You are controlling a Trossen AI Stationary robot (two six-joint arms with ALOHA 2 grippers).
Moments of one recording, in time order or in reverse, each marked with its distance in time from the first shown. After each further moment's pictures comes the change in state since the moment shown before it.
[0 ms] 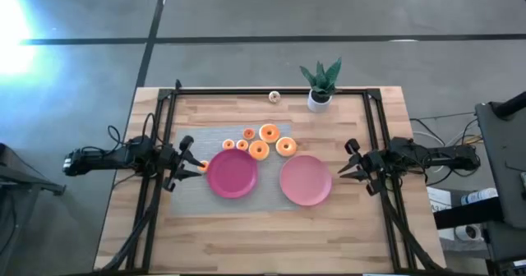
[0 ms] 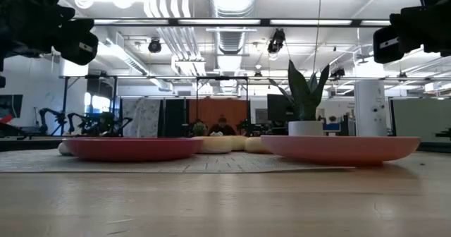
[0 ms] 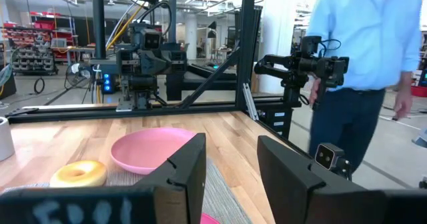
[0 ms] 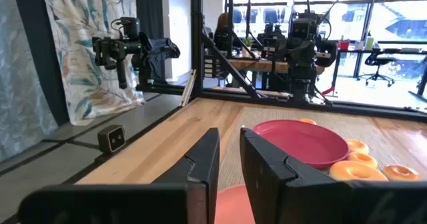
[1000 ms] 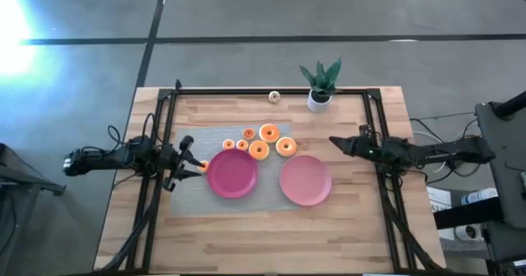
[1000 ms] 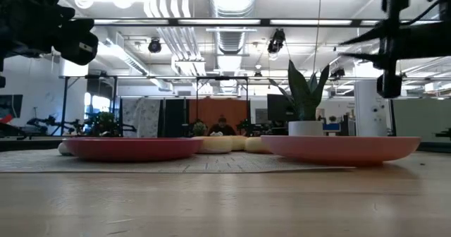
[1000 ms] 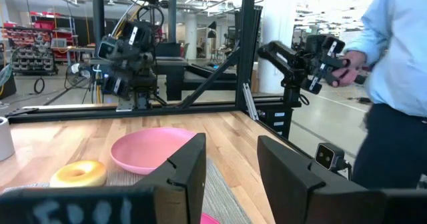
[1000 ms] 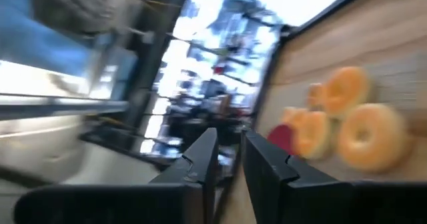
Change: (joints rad) left arm 0.000 0.000 0.000 0.000 0.000 0.000; right arm 0.000 0.348 0.013 0.300 0.733 1.182
